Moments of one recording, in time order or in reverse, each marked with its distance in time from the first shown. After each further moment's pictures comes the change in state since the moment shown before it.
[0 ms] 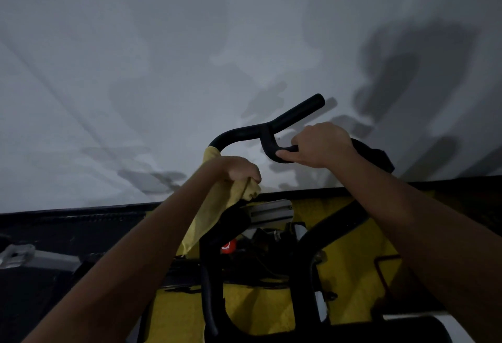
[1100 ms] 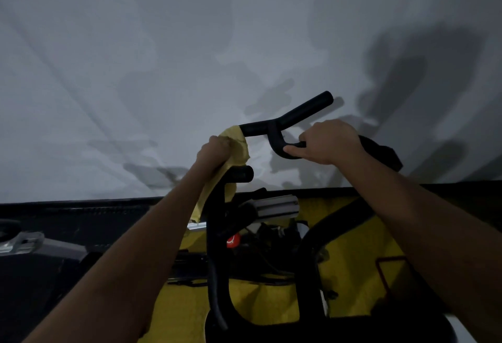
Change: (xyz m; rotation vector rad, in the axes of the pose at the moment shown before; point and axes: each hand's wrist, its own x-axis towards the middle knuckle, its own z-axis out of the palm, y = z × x) left_hand 0.029 -0.068 -0.001 -0.403 0.582 -0.205; right_hand -0.001 -0.003 -0.002 0.001 -0.029 0.017
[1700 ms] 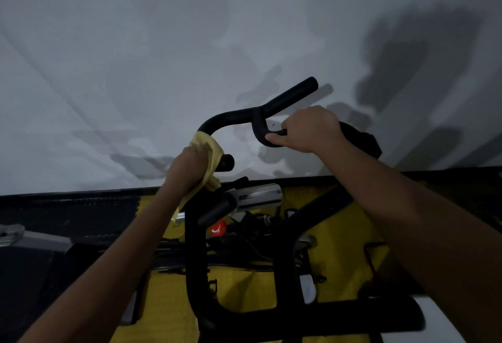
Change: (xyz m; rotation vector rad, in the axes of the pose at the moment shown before) left_hand -0.064 -0.026 0.006 -0.085 0.025 -0.015; right_hand -0.002 -0.002 -0.002 -0.014 0.056 -0.002
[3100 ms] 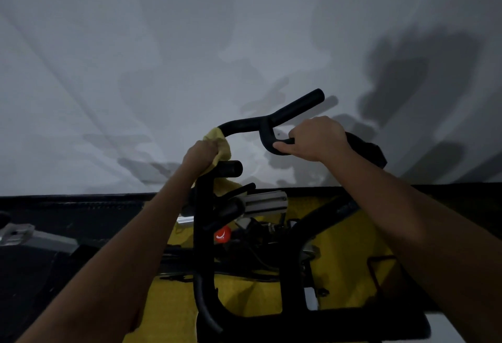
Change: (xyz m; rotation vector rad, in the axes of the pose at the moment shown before) left_hand 0.018 0.023 -0.015 0.085 -0.031 0.044; right_hand -0.004 -0.002 -0.003 0.000 -0.004 0.010
